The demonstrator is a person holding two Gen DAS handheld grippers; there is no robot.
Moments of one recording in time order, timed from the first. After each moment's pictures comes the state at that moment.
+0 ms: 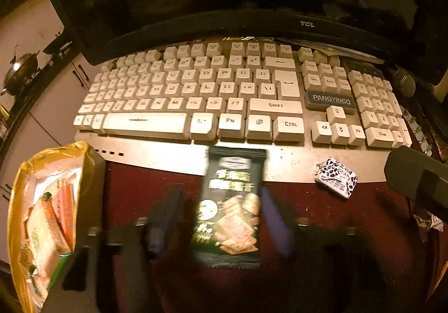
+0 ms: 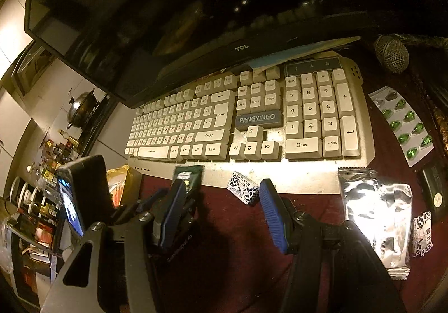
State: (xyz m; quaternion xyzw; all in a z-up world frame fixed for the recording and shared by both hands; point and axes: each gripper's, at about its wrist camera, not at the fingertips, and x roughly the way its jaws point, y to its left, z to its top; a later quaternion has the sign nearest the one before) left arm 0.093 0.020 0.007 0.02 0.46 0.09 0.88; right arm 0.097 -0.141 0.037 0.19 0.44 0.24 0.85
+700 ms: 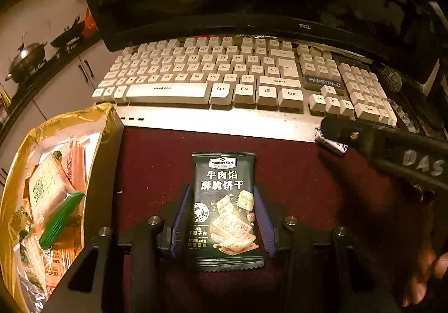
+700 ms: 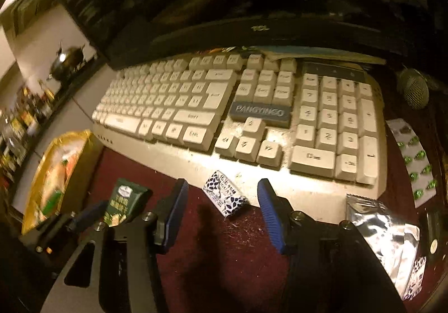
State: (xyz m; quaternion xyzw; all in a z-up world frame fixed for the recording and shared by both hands) left arm 0.040 0.027 0.003 0.01 0.42 0.09 0.90; right arm 0.110 -0.098 0.007 0.03 0.43 0.23 0.87
